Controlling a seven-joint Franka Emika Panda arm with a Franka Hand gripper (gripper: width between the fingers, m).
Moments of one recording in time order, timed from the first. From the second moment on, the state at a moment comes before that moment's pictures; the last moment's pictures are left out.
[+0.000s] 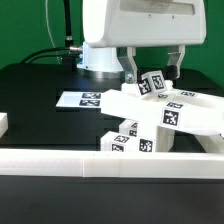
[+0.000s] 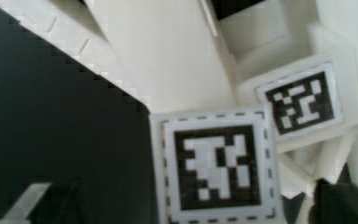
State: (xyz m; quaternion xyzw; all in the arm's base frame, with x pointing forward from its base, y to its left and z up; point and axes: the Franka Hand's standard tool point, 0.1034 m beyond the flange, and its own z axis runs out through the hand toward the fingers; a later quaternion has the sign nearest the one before) arm 0.641 0.030 0.128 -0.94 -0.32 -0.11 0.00
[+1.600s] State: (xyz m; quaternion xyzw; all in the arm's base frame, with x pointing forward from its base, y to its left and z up) arm 0.648 0.035 0.128 -0.99 0.14 -0.03 0.05
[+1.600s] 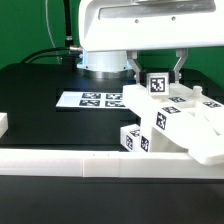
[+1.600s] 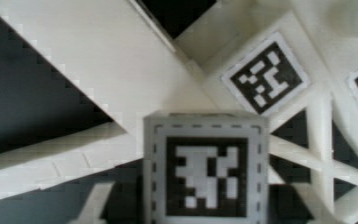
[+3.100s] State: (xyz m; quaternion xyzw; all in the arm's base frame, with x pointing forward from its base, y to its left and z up) arm 0.649 0.045 0.126 -0.98 0.20 -0.03 0.07
